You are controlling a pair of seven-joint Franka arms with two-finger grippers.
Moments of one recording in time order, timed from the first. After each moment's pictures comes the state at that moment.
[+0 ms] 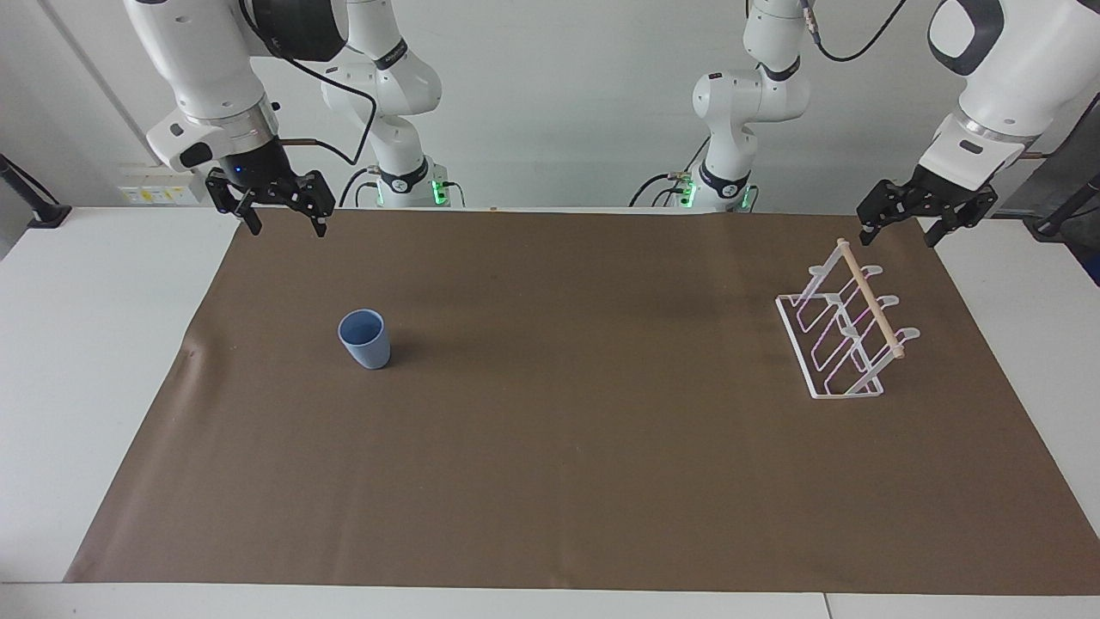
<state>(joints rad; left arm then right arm) -0.04 -0.03 0.05 -1.61 0.01 1.57 0.10 0.06 -0.08 -0.07 -1.79 -0.03 1.76 0.00</state>
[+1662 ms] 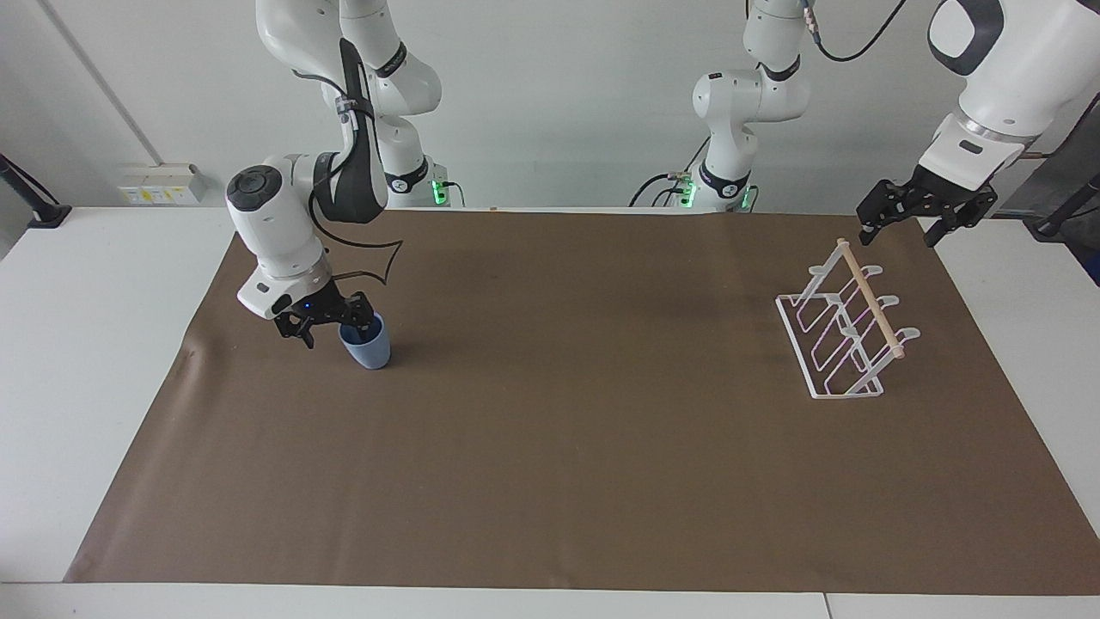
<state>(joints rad) -0.04 -0.03 0.05 -1.61 0.01 1.57 0.10 0.04 0.07 -0.07 -2.17 0.02 2.29 -0.24</state>
